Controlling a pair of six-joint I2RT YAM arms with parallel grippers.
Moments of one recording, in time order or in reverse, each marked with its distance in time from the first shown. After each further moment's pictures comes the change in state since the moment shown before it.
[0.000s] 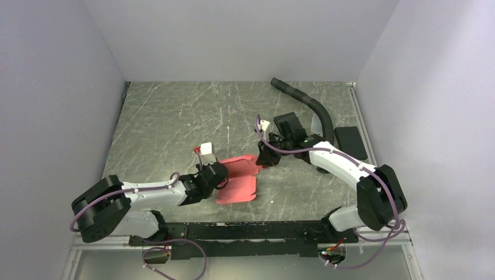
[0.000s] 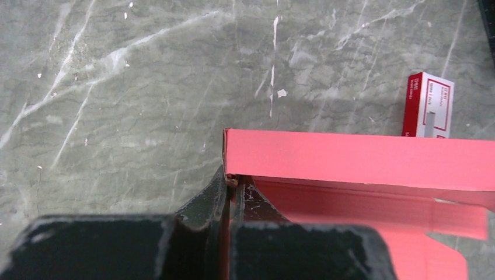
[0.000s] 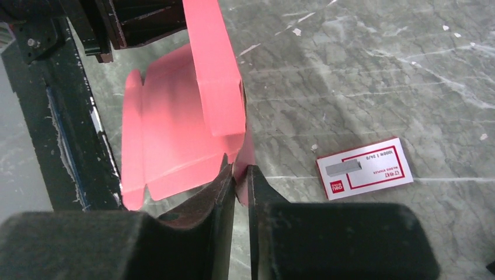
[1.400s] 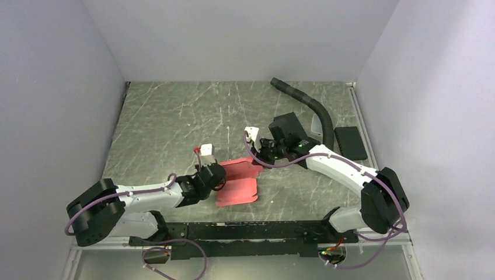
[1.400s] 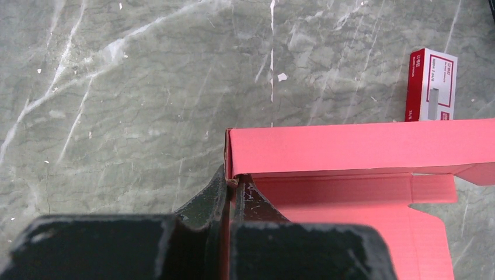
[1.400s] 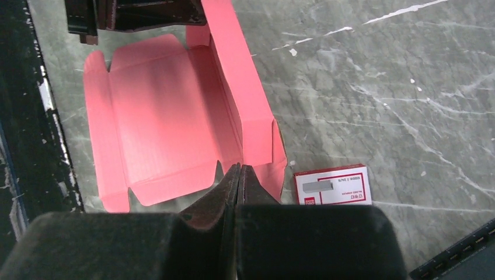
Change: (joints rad) left arm 0.000 -0.064 -0.034 -0.016 0.044 0.041; right arm 0.128 -0.030 0.024 -0.013 0.152 -0.196
